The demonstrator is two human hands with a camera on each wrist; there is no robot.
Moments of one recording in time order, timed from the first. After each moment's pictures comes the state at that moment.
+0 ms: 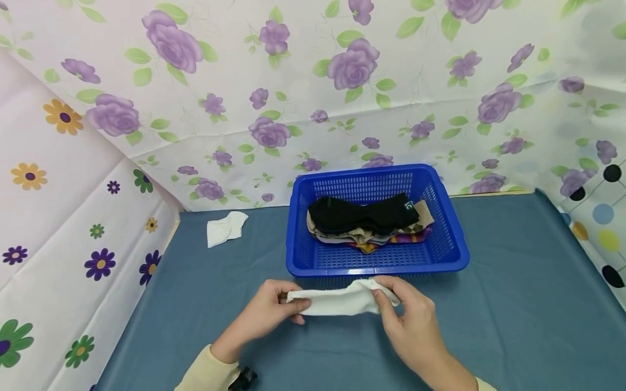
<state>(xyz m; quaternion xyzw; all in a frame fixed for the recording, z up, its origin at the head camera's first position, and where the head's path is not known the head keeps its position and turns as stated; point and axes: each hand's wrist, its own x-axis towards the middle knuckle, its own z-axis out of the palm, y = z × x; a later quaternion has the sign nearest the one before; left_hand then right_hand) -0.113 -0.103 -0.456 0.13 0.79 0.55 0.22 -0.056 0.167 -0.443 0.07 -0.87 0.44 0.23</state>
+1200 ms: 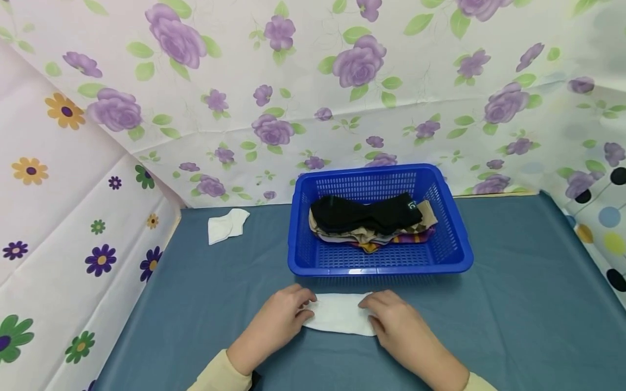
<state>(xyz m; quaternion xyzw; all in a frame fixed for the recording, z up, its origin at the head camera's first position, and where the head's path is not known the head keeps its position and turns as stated) -0.099 -0.086 -0.473 0.23 0.96 0.17 0.04 -0.069 0.170 -0.494 0.19 -0.96 0.22 0.03</state>
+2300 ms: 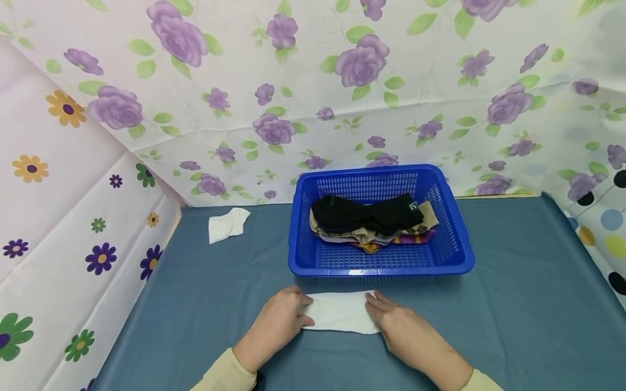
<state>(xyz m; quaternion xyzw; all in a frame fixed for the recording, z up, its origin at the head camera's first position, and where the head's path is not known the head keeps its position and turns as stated) -0.100 -0.085 -0.489 0.21 0.97 0.12 0.03 -0.074 0.185 -0.510 0.28 -0.95 0.14 -0.07</state>
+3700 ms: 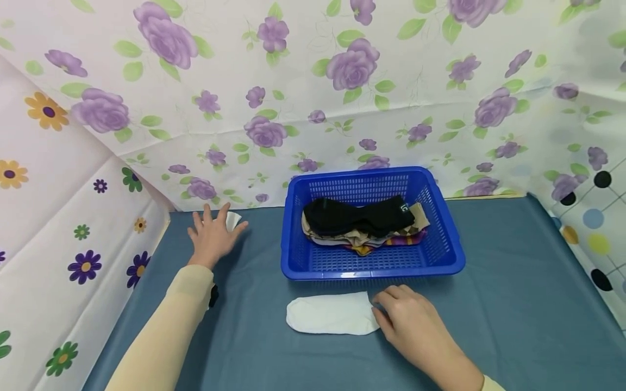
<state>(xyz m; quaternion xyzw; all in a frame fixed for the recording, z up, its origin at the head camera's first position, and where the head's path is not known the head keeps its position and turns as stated) -0.275 -0.221 -0.483 -0.06 0.99 0.13 0.00 -0.071 0.188 -0.461 0.16 -0.97 0.14 0.08</state>
